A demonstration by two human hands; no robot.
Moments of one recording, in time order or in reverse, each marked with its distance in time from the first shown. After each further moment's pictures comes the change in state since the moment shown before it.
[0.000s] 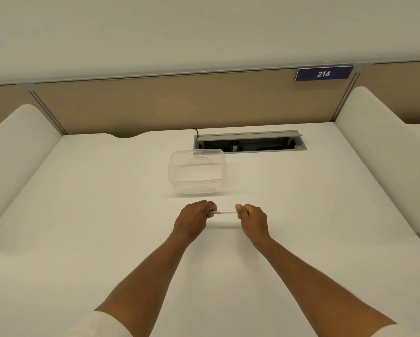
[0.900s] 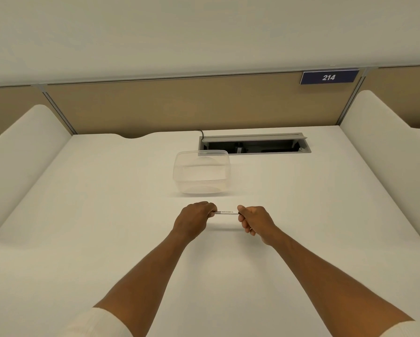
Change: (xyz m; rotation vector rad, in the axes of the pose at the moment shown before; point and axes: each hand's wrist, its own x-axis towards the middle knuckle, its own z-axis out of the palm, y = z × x) left_hand -0.009 -0.001 -0.012 0.077 -0.018 0.032; right_hand 0.003 -0.010 -0.025 0.154 -0.329 0.179
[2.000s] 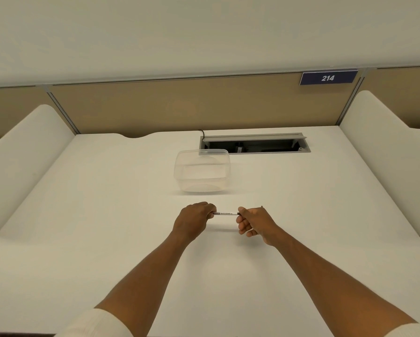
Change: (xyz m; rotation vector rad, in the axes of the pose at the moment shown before) left_hand -0.011 0.003 0.003 0.025 0.020 -0.017; right_hand -0.014 0.001 -0.005 0.102 -0.114 0.045
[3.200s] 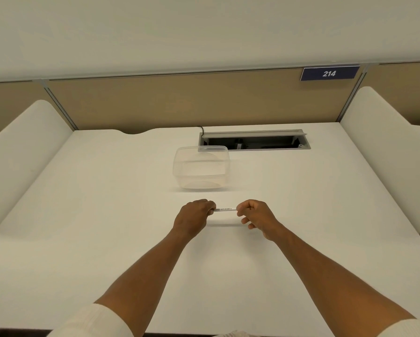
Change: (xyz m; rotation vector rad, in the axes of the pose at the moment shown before) left_hand 0.003 0.003 0.003 0.010 -0.037 -0.031; right_hand 0.011 0.004 -0.005 -0.037 0.077 -0.082
